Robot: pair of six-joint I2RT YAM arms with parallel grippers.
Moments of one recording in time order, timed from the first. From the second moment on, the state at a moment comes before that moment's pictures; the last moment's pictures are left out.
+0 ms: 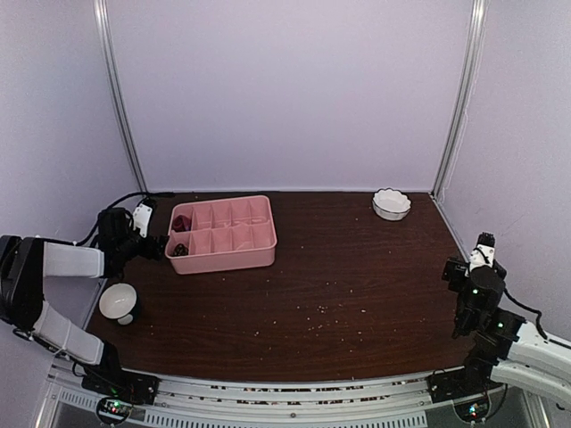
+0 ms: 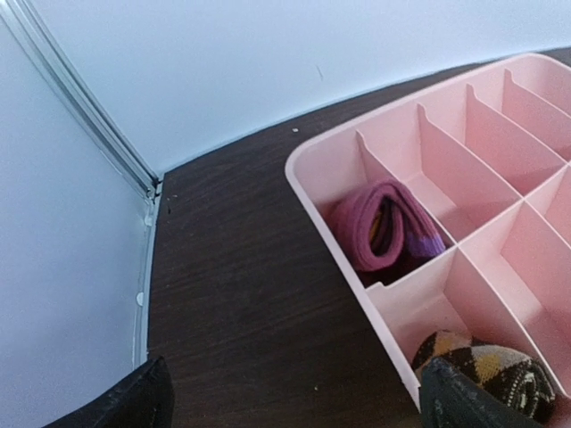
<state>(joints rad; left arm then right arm) -0.03 1.40 0.55 0.40 0.05 0.34 0.65 0.42 0.10 0.19 1.17 0.04</state>
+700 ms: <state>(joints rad) 0.03 1.42 0.31 0.93 -0.10 0.19 0.11 1.27 0.29 0.85 0.39 0.02</state>
